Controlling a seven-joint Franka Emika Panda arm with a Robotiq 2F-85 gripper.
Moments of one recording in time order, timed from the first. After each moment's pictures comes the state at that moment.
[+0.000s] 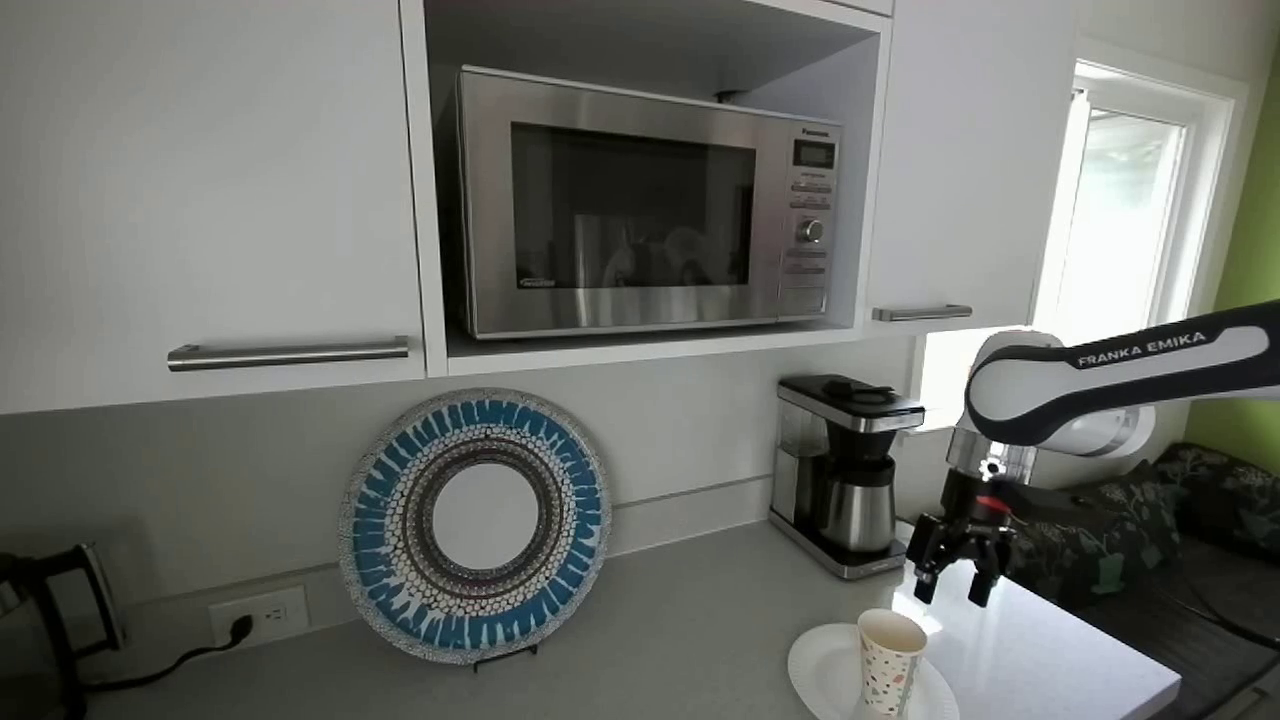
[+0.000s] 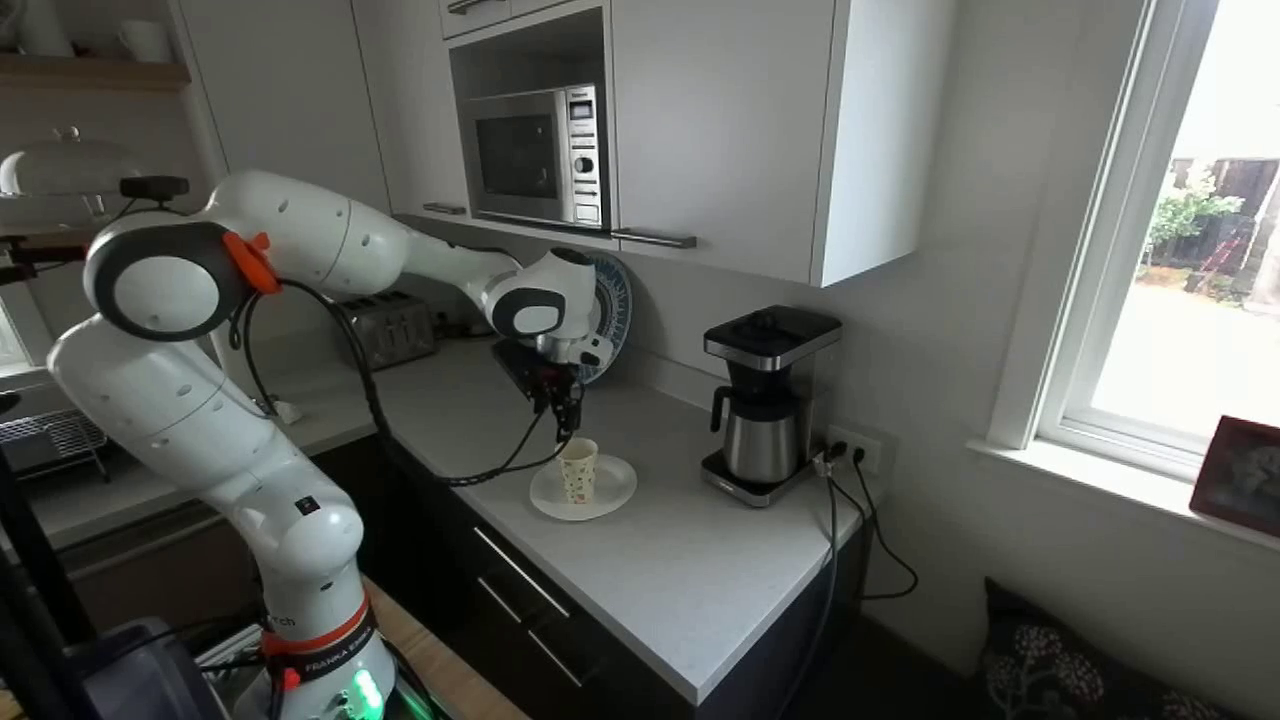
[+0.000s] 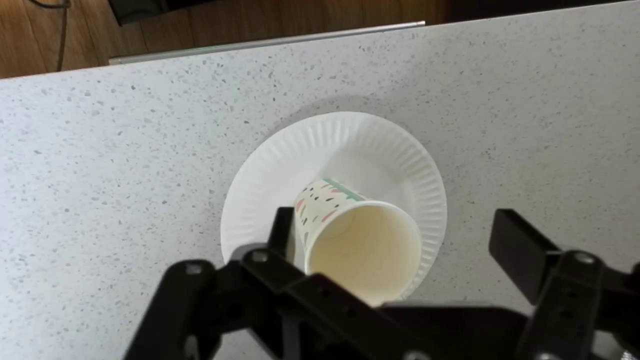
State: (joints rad) arm -0.05 -0.39 -0.17 -2.44 0.19 2.00 -0.04
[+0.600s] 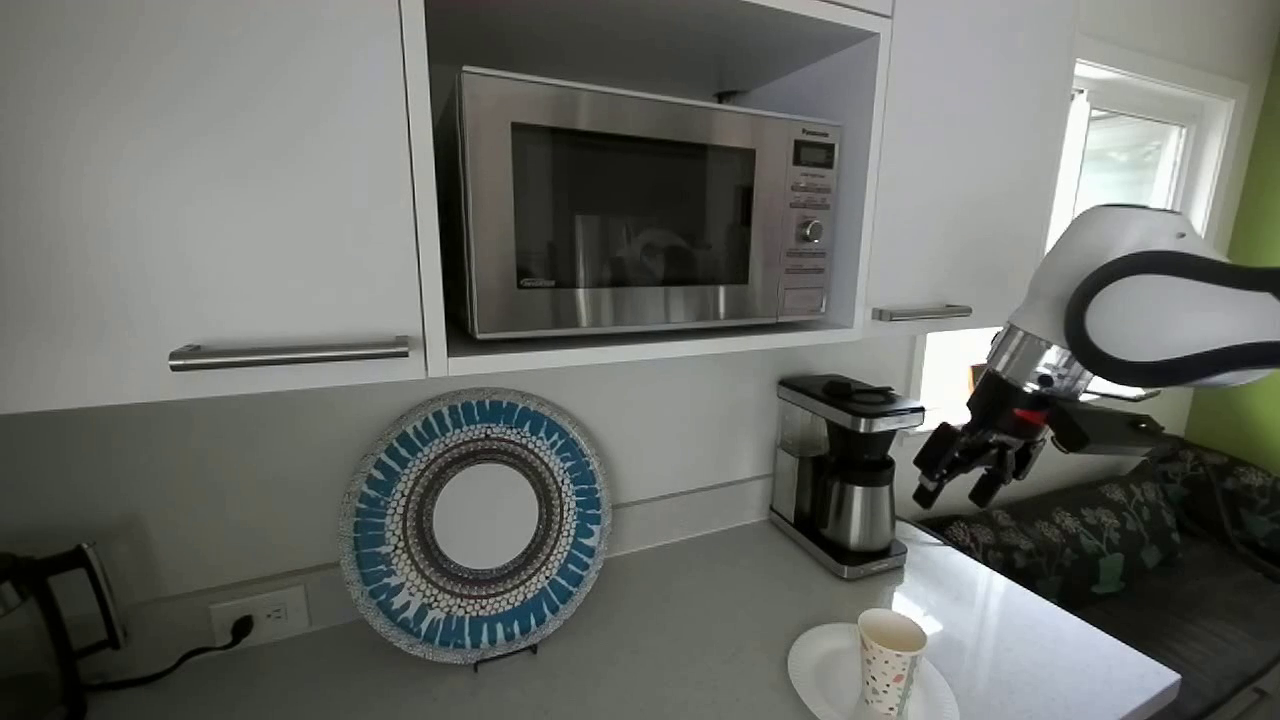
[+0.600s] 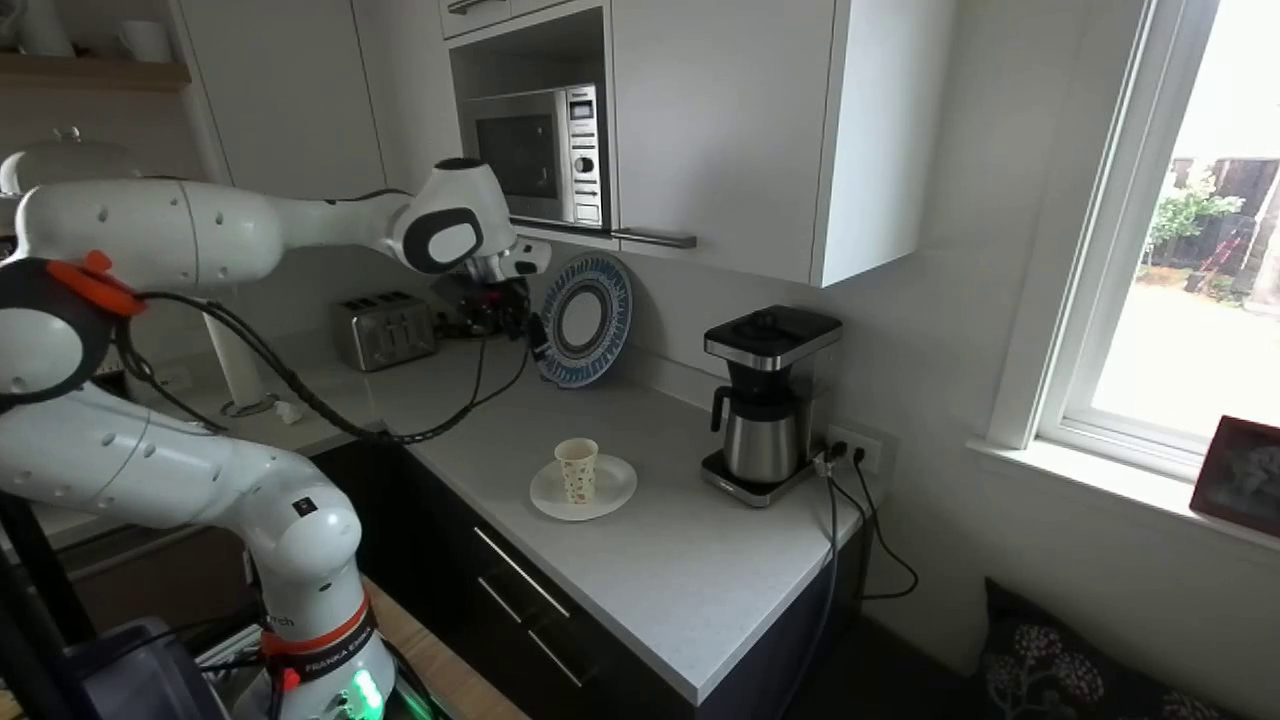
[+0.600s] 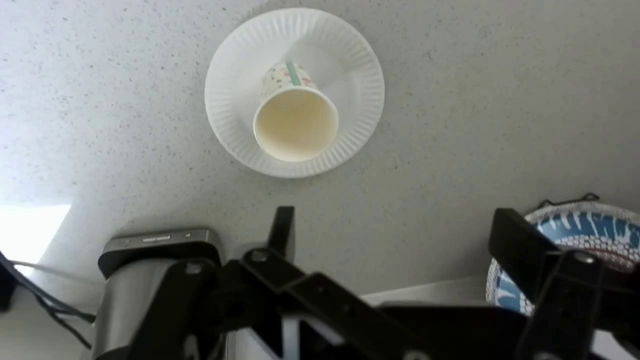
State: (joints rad) arm -0.06 -0.74 0.00 -2.44 0.11 2.03 0.11
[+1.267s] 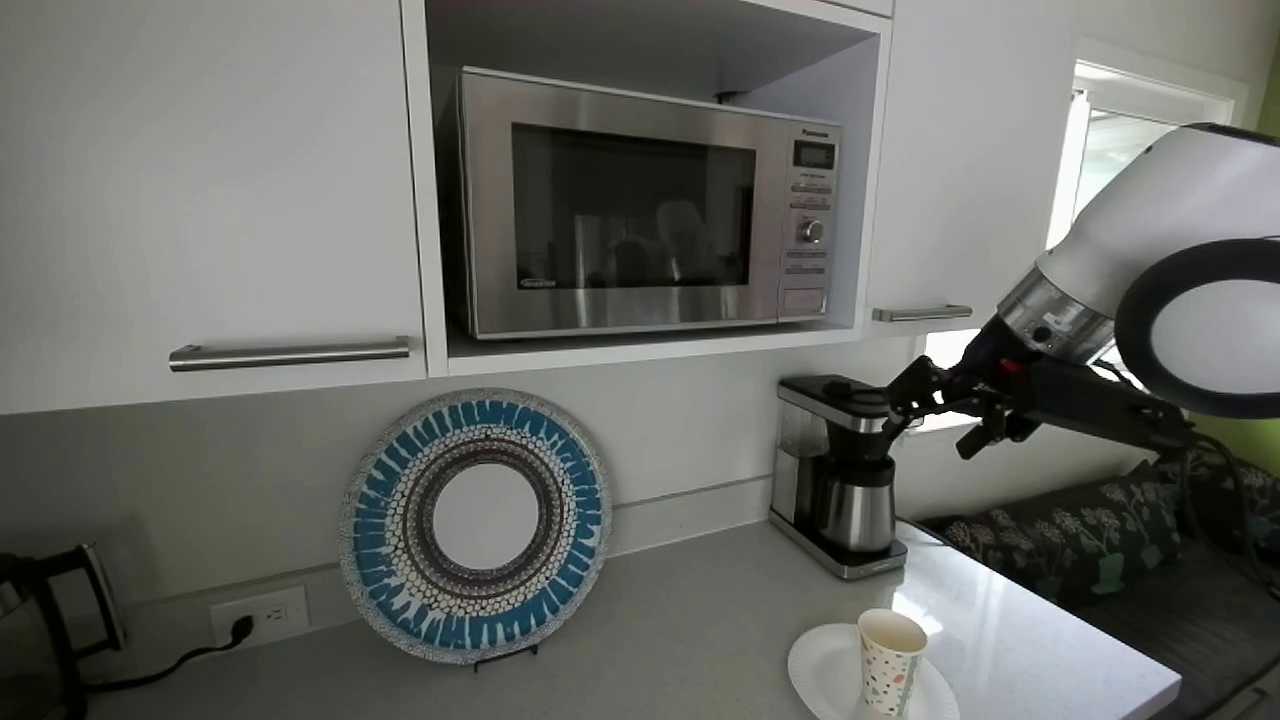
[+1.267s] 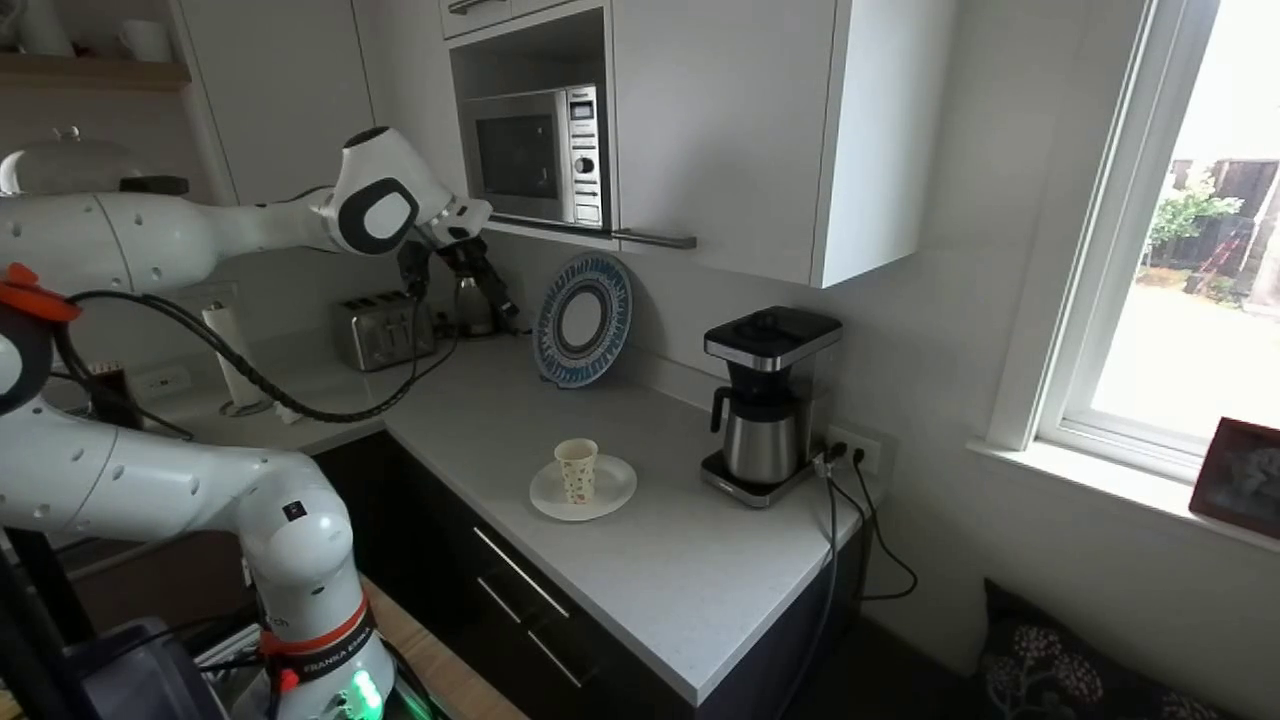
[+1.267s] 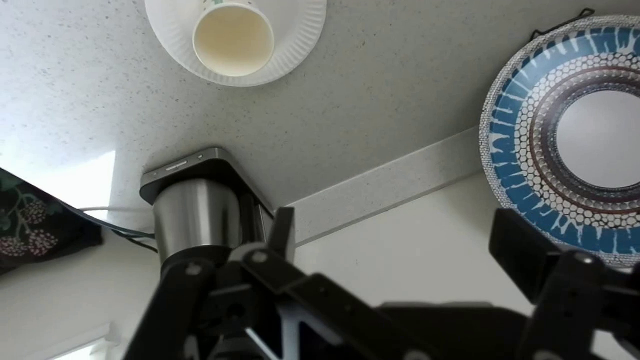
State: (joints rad) arm -0.15 -0.89 0.22 -2.45 0.10 2.19 0.55
